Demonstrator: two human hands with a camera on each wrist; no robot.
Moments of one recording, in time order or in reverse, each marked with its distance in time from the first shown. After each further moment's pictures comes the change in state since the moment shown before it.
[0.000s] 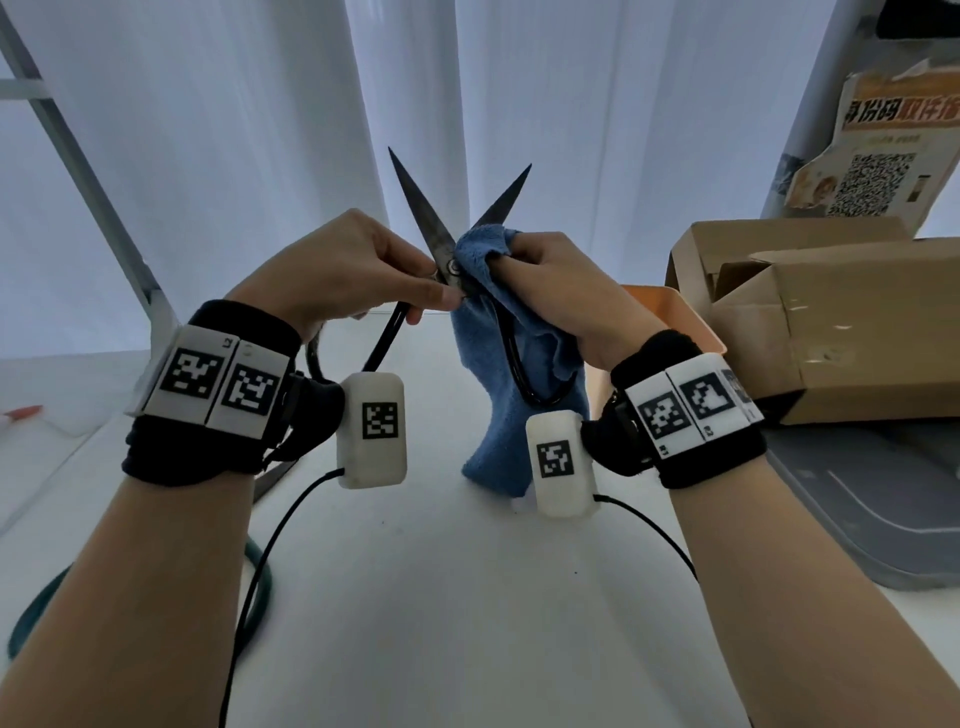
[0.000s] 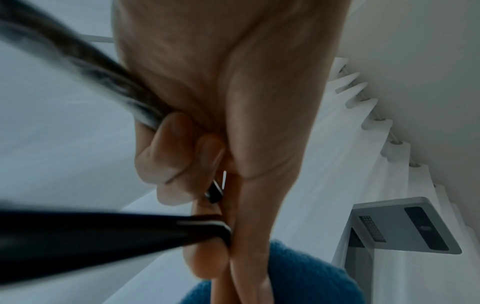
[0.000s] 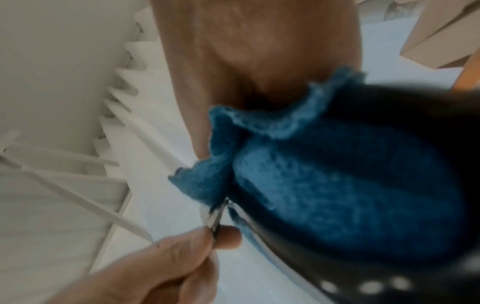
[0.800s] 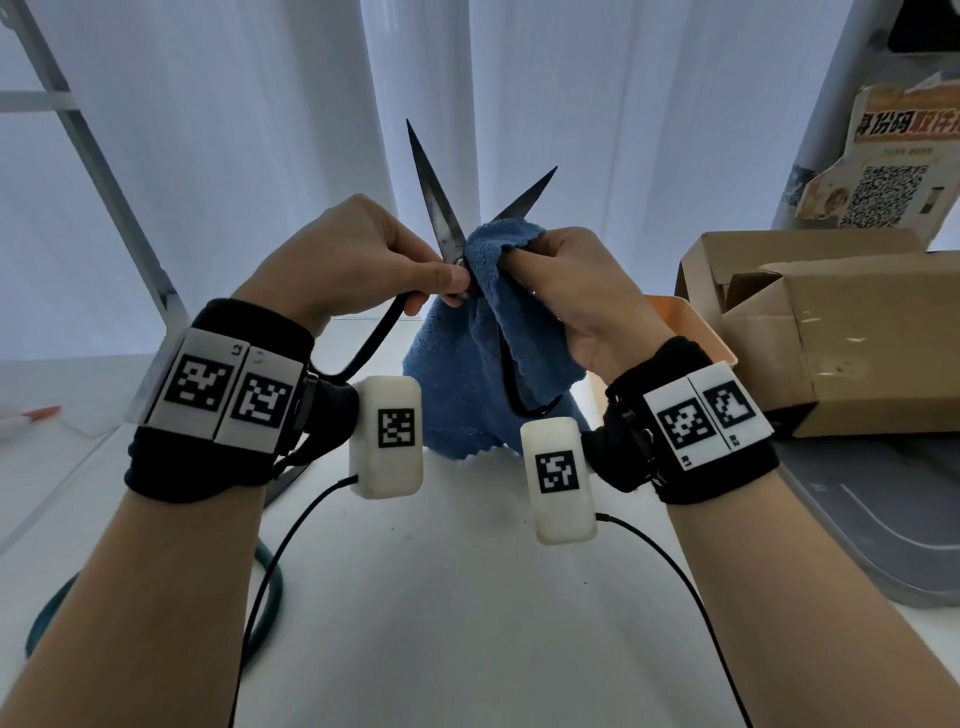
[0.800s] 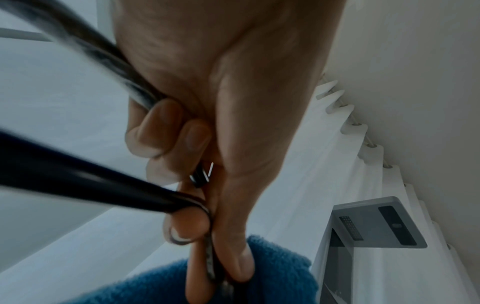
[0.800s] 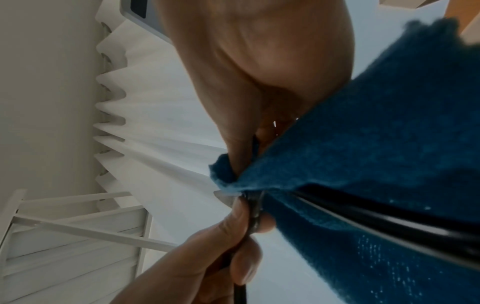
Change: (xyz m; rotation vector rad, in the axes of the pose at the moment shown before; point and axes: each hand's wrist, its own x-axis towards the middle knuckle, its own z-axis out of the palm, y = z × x) left_hand -0.006 0.012 -0.007 0.073 0.113 0.025; right_hand -0.002 -0.012 0.006 0.298 0.103 0.072
